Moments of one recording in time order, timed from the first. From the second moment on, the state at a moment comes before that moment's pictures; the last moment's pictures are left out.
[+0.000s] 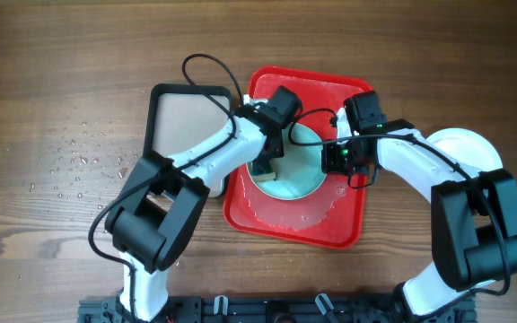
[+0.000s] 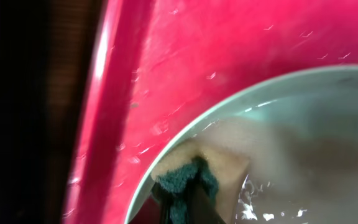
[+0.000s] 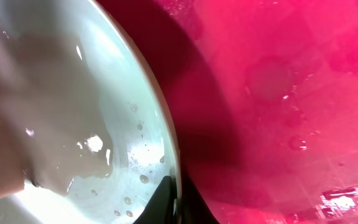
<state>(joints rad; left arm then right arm) -0.64 2.02 1.36 -0.69 -0.15 -0.70 0.24 1.78 0.96 -0.55 -0.31 0.29</state>
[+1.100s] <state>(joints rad) -0.77 2.01 1.37 -0.78 0.03 -0.58 0.24 1.78 0.96 -0.56 -0.31 0.31</state>
